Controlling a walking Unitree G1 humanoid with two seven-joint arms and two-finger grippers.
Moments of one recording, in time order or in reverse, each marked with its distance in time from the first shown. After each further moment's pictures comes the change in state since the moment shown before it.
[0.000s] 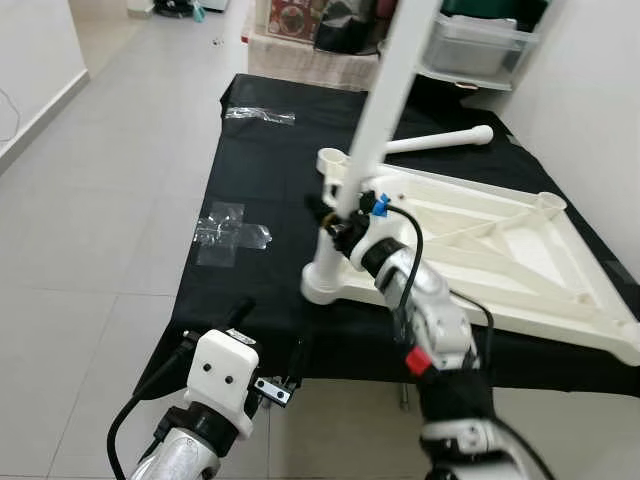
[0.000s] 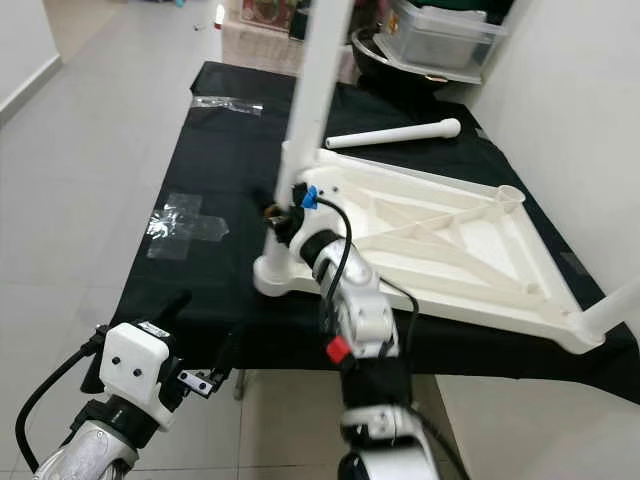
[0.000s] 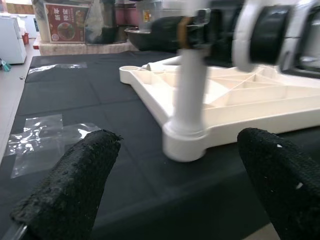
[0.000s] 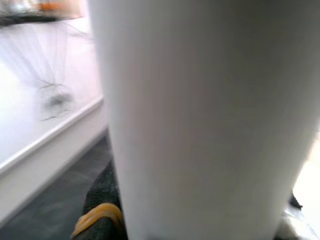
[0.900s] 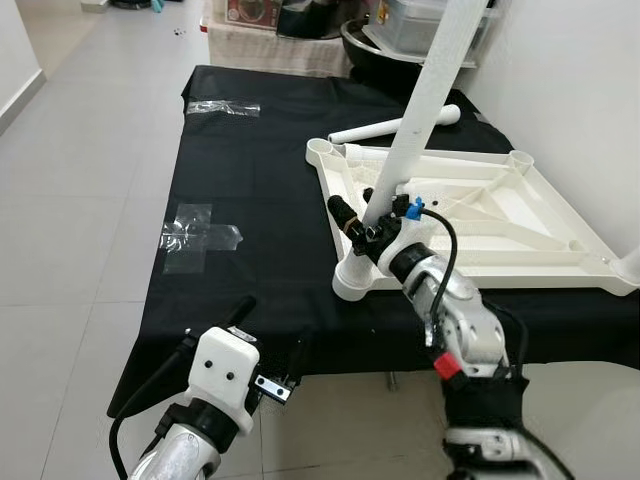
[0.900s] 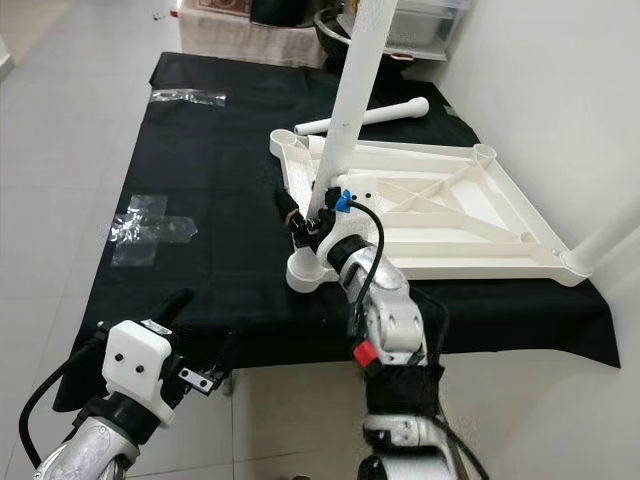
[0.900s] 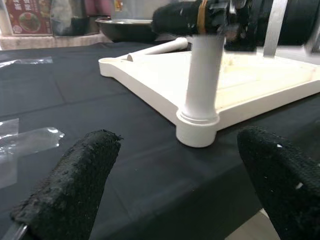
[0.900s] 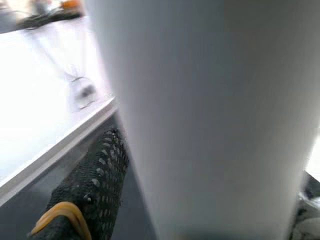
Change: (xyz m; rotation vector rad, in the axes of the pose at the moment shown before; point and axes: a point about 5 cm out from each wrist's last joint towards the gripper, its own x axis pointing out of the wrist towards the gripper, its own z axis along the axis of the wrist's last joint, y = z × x) left arm 0.003 0.000 -0.004 -0.003 0.014 -0.007; right arm 0.002 -0.027 0.016 0.107 0.056 0.409
